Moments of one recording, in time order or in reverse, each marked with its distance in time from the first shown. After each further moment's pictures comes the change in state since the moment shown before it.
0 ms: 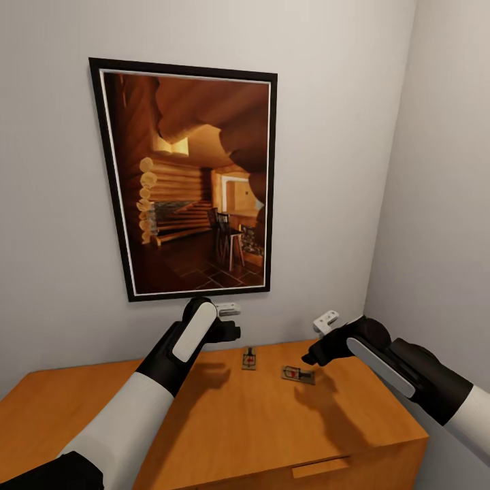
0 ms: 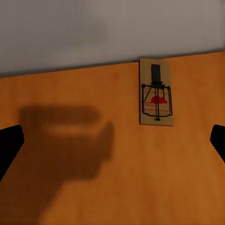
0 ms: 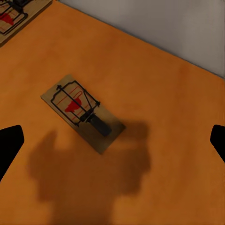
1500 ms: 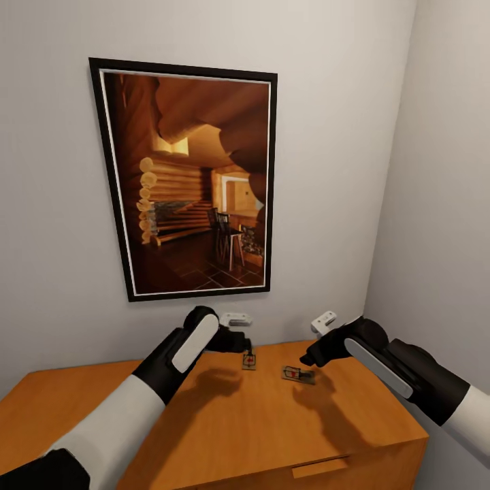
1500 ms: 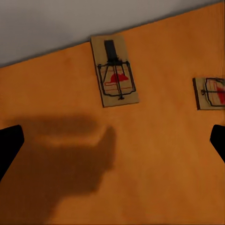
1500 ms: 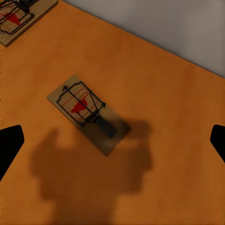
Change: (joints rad) left arm 0.000 0.075 -0.178 0.016 0.000 0.011 -0.279; right arm 0.000 0.009 0.008 0.000 0.000 0.000 -0.001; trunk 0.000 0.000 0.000
